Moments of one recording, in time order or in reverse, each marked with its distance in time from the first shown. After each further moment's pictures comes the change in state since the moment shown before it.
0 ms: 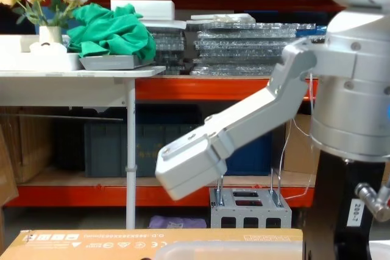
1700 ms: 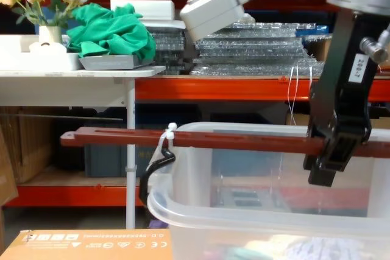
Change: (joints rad) left arm 0.000 0.000 0.000 0.000 0.000 0.000 0.000; right arm 0.139 0.063 0.113 -0.005 0.098 0.030 0.055
